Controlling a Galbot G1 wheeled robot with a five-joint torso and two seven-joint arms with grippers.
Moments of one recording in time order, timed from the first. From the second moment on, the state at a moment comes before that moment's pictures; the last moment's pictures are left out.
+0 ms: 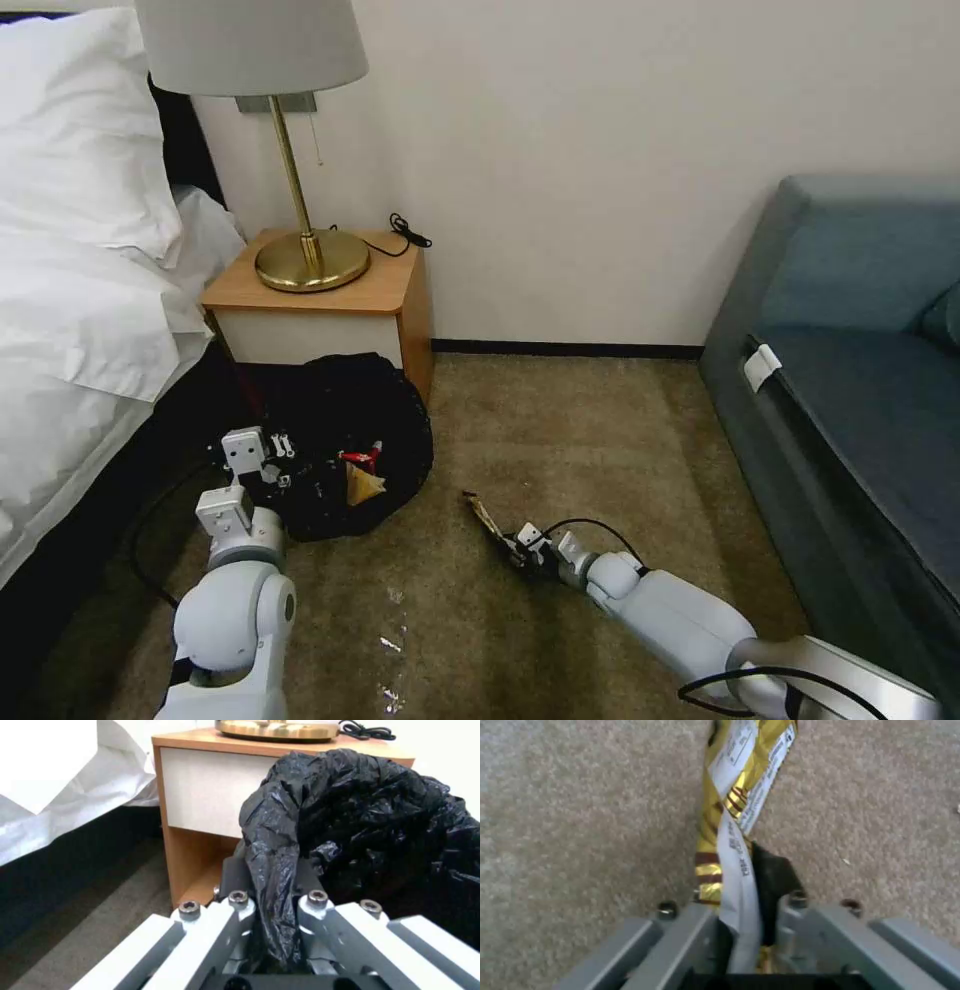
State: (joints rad) left arm 1.34 -1.54 -0.65 -2.08 -0.10 0.33 -0.14; right arm -0.58 1.24 -0.61 0.67 0.46 0.20 -0.26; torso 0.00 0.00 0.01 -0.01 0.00
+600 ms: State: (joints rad) left arm 1.33 -1.54 -0.64 -2.06 -0.10 0.33 -0.14; right arm -0.61 1.22 -0.40 0.83 0.43 0.25 -0.18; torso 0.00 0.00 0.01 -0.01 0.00
